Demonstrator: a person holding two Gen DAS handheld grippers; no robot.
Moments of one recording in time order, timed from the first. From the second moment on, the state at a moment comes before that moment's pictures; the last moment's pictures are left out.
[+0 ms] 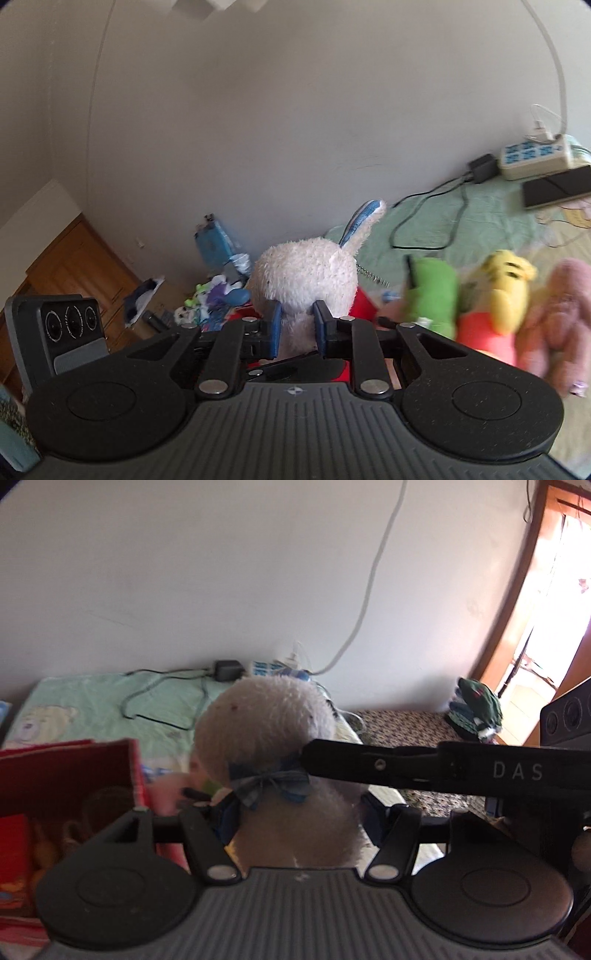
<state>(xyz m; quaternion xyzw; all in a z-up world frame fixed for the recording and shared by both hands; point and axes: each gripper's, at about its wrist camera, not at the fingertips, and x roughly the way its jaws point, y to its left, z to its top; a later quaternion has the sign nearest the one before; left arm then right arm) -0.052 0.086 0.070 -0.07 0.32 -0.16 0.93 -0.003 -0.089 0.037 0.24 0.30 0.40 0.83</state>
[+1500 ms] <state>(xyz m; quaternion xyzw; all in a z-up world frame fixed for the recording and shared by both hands) -0.036 0.341 -0.020 0.00 0.44 0.00 0.90 0.040 0.178 -0.050 0.21 0.52 0.38 0.74</state>
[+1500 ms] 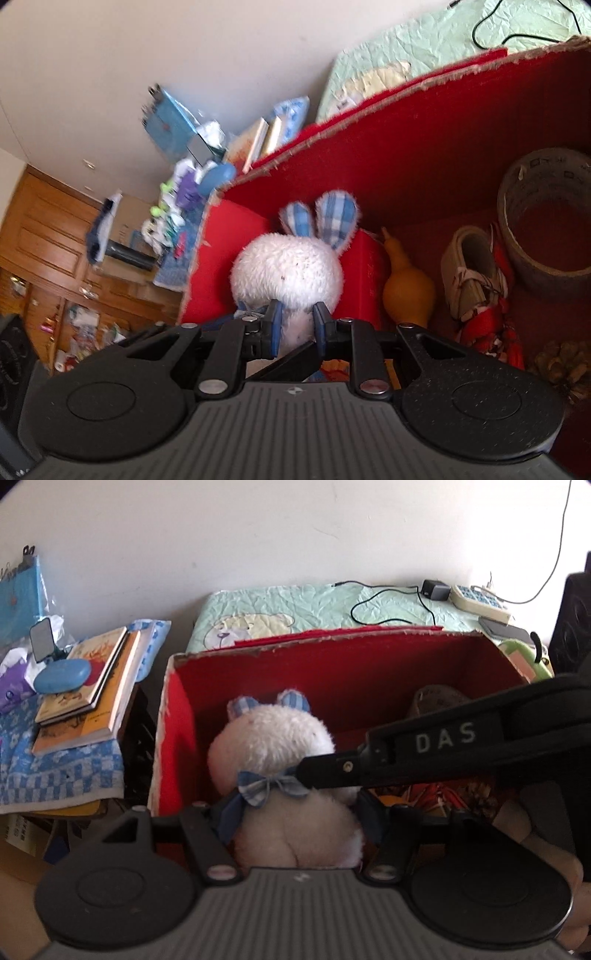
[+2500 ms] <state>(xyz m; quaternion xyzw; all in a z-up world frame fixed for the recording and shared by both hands) -0.049 0.319 0.002 0.04 0.44 0.06 0.90 0.013 0.137 -0.024 0.18 0.46 0.32 0.81</state>
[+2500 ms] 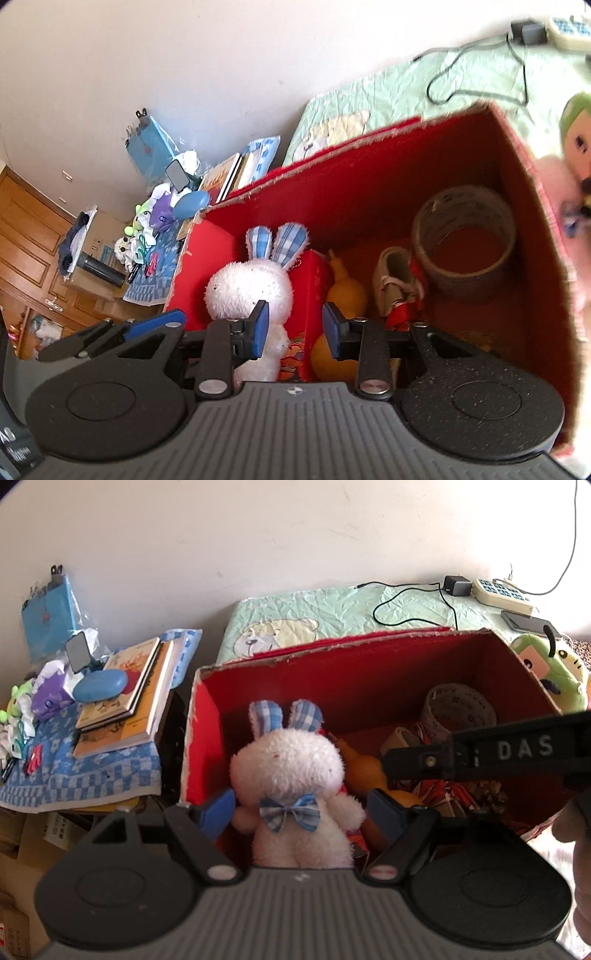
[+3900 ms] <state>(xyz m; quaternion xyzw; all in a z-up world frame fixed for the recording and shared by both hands) -0.049 0.127 0.049 0.06 0.42 0.01 0.91 -0.023 -0.064 -0.006 0.21 0.39 0.24 0.86</state>
